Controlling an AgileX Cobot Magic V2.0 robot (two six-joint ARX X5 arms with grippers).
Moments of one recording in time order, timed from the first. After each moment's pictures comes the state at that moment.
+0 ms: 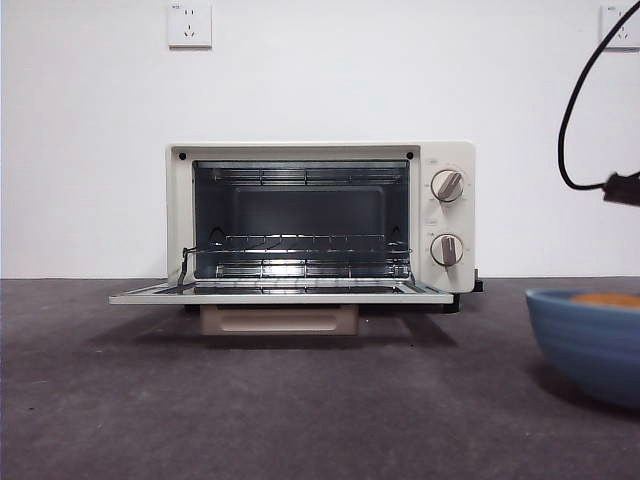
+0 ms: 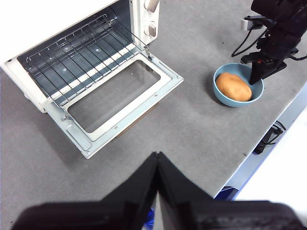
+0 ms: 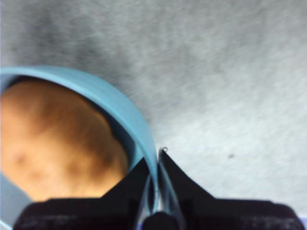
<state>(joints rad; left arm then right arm) -0.54 1.03 1.65 -1.32 0.16 0.11 0.07 1.44 0.87 -0.97 -0.24 0.42</state>
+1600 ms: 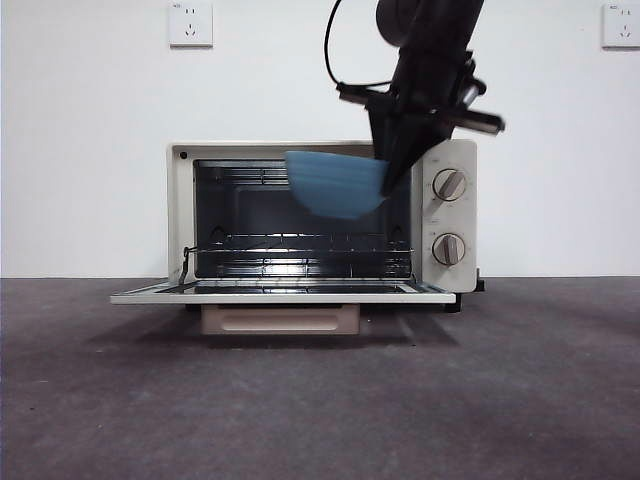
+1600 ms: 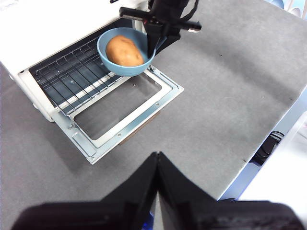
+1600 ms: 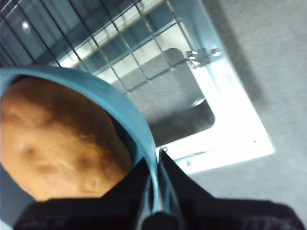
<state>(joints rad) -0.54 0.96 1.65 -1.32 0.16 0.11 0.44 2.15 2.17 -1.28 -0.23 0.99</state>
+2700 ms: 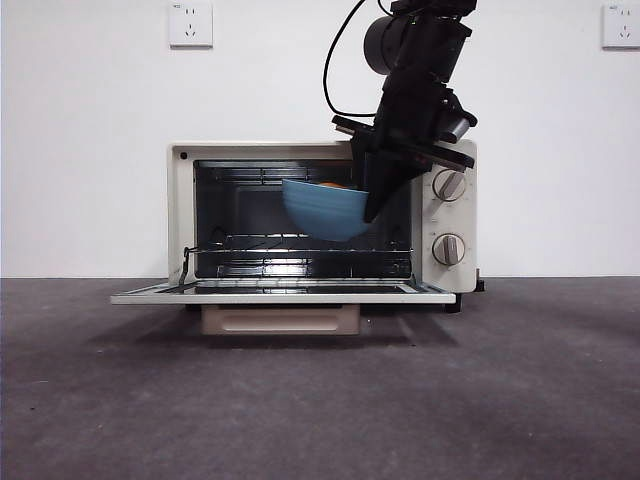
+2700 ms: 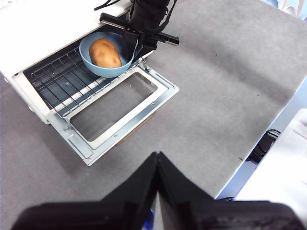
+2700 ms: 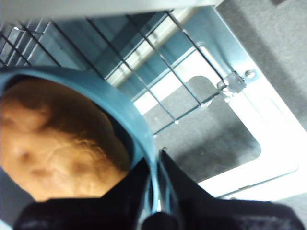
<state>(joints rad) -0.56 0.95 1.65 -1.32 0.16 0.11 0.43 2.22 2.17 -1.14 -0.21 1.17</state>
